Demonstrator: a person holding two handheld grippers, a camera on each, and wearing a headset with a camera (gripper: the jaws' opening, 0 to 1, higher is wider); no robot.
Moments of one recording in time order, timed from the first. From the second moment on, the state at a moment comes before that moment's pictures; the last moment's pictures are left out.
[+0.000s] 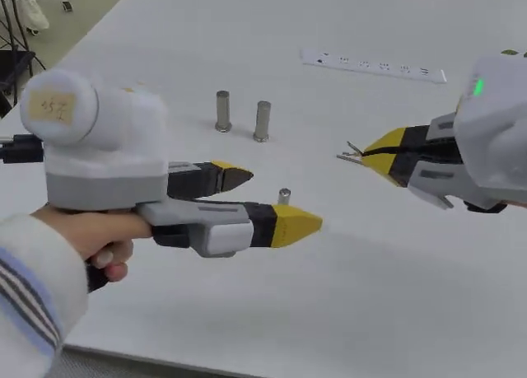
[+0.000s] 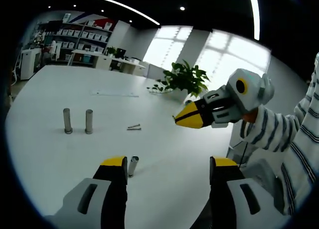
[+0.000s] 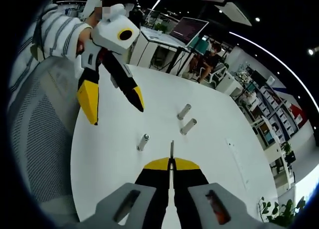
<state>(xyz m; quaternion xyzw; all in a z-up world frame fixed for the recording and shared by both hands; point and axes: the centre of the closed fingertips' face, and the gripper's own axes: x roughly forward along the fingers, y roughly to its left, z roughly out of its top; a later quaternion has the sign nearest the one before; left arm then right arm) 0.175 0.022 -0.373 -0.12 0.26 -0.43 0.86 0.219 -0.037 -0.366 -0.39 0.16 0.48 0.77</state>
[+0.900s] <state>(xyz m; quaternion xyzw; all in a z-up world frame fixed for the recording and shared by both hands) 0.167 -0.022 -0.385 -0.16 0.31 -0.49 0.80 0.166 -0.030 -0.395 -0.40 0.17 0.48 0.77</state>
